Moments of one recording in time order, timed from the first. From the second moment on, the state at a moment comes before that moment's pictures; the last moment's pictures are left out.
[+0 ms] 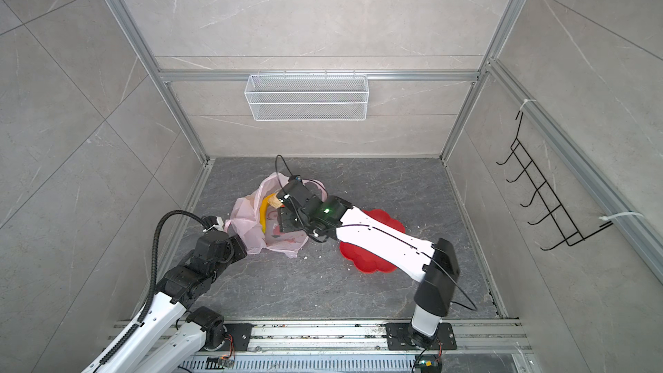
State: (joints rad) left arm -0.43 0.67 0.56 -0.60 -0.28 -0.70; right arm 1.00 1.66 1.66 -0.80 0.17 0.65
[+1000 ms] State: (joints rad) left arm -0.43 0.77 0.62 -0.56 -0.29 -0.68; right arm 0.59 1.35 0.99 -0.82 0.29 0.65
